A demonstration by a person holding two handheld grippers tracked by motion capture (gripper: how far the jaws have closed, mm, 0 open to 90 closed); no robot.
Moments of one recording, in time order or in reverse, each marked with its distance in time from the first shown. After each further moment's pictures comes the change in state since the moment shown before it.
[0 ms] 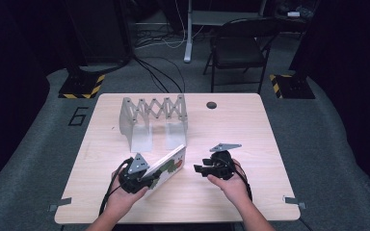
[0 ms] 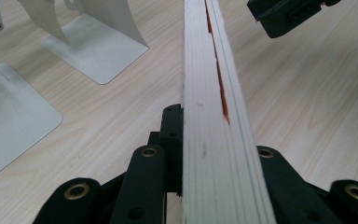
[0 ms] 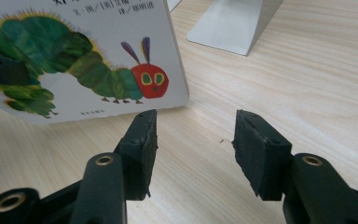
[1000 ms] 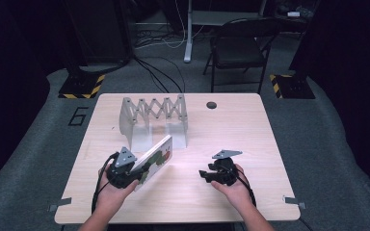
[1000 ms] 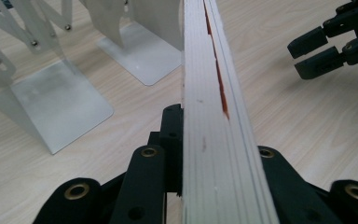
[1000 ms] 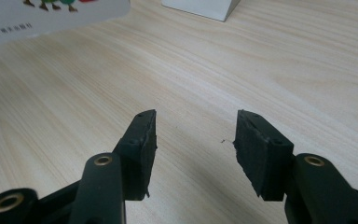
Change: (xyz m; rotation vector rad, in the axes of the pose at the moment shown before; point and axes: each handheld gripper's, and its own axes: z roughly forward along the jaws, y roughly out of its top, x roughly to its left) left arm 0.020 0.008 -0.032 -0.013 0.105 -0.079; right arm -0.012 -0.025 0.008 0.028 -0.082 -0.056
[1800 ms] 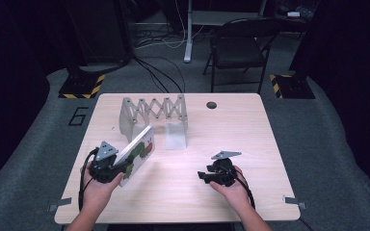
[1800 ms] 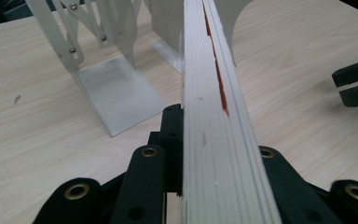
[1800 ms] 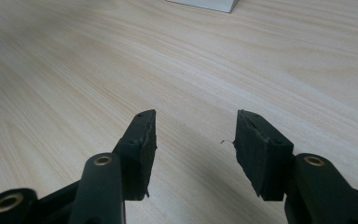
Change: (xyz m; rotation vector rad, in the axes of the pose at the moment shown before) left arm 0.031 -0.003 -0.025 -0.037 0.116 -0.124; right arm 0.001 -0.004 0.005 0.008 0.024 0.042
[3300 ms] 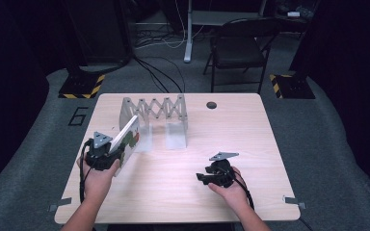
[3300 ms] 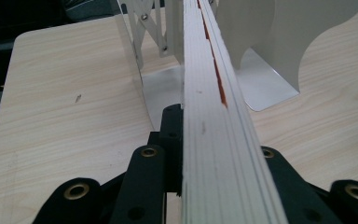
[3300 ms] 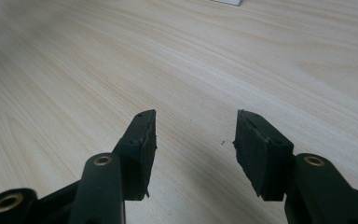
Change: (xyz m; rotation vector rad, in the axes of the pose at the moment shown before) left arm 0.025 0.013 0.016 -0.022 0.179 -0.089; right arm 0.004 -0.001 0.004 0.020 0.006 -0.022
